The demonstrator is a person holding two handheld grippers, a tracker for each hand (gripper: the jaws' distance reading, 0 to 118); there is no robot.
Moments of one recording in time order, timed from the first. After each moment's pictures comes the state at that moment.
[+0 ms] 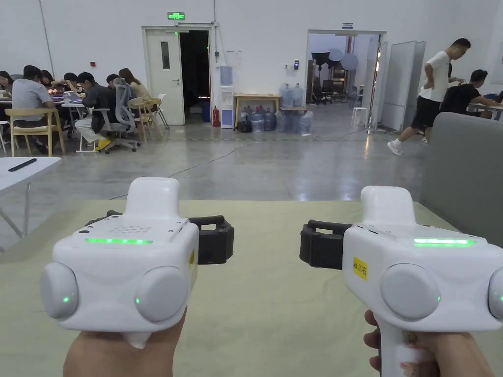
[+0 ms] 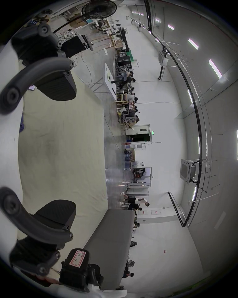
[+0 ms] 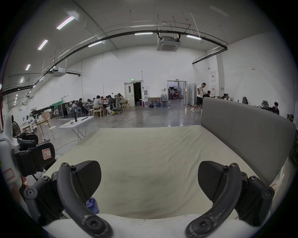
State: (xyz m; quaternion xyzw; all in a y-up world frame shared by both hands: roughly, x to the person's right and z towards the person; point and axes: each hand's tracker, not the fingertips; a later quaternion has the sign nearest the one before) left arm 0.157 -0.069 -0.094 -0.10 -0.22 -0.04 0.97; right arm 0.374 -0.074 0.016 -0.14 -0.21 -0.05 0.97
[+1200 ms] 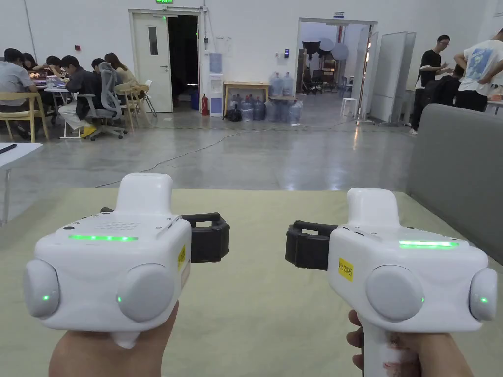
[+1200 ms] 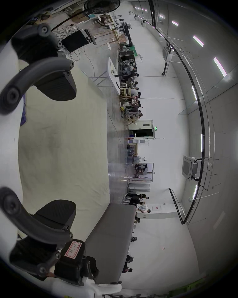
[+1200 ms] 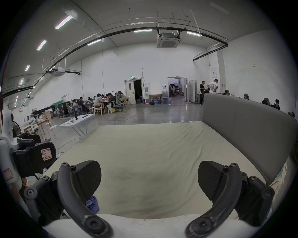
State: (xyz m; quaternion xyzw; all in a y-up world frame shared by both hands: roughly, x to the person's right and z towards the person) left arm 0.167 -0.080 -0.097 -0.12 -0.25 -0.03 0.96; right arm 0.380 -0.090 0.011 -0.16 -0.20 -0.06 0.97
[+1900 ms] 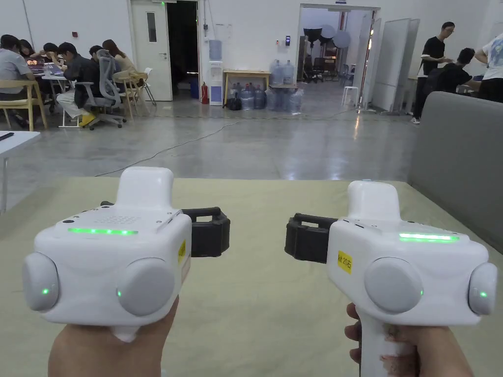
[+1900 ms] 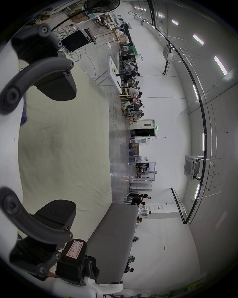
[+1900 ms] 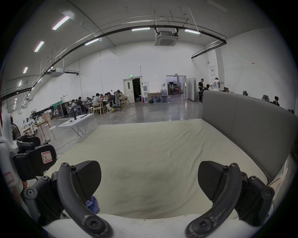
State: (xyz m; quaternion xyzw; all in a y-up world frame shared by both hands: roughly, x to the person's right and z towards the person) left arm 0.172 -0.088 -0.104 -0.13 -0.25 -0.04 0.96; right arm 0.385 -0.097 0.003 -0.16 -0.21 -0.07 0.96
